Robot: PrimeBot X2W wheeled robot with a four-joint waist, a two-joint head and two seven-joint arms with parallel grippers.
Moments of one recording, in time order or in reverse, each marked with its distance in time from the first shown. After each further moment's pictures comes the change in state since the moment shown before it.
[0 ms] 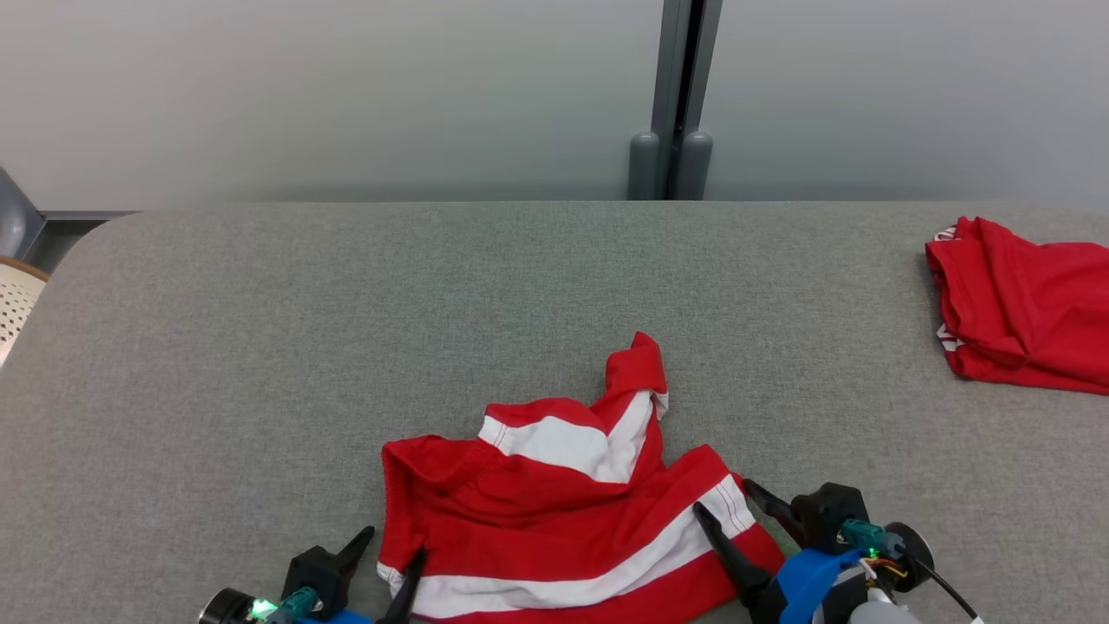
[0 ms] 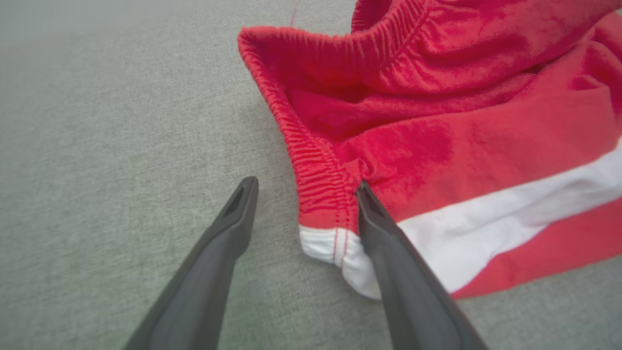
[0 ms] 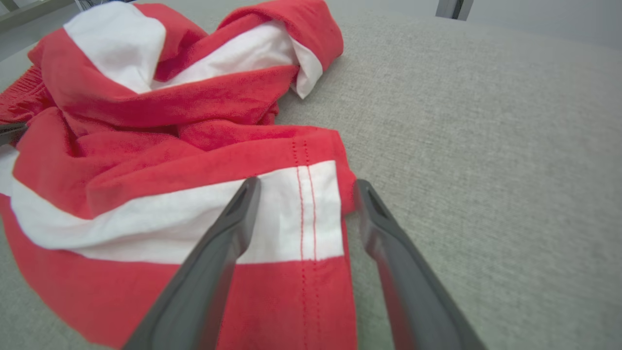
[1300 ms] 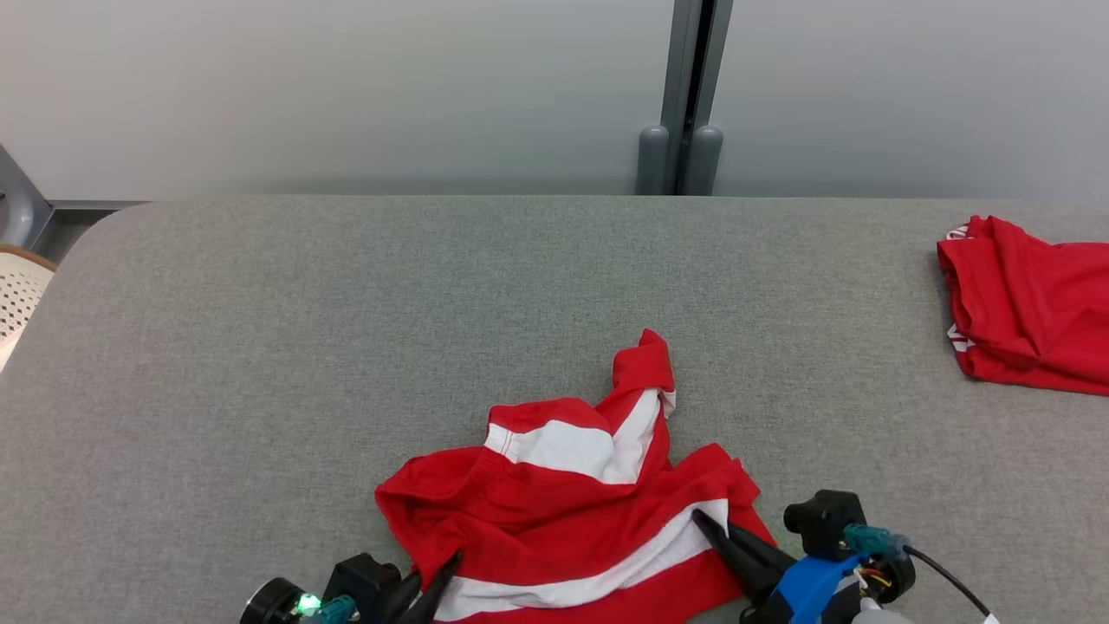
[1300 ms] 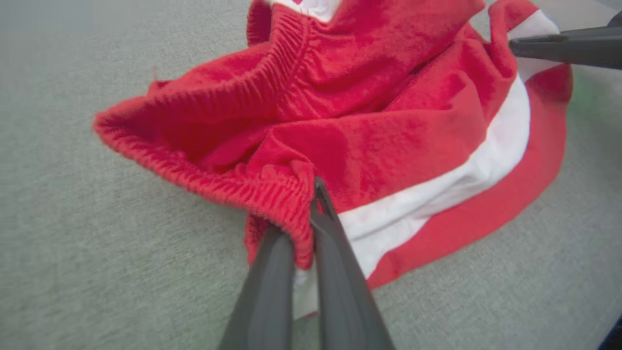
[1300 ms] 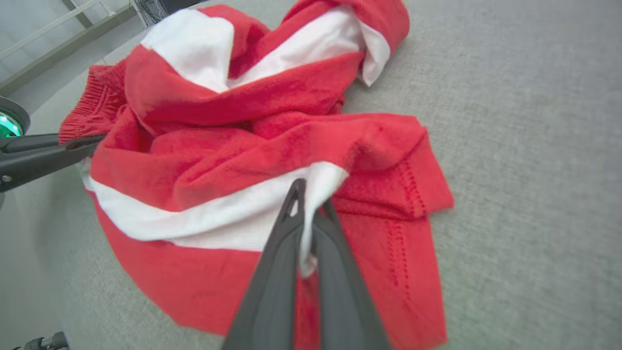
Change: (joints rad) left arm -0.043 0.073 -0.291 -0.122 -0.168 0.000 -0.001; right arm -0.032 -0.107 0.300 -0.111 0.331 0.000 0.000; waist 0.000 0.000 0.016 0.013
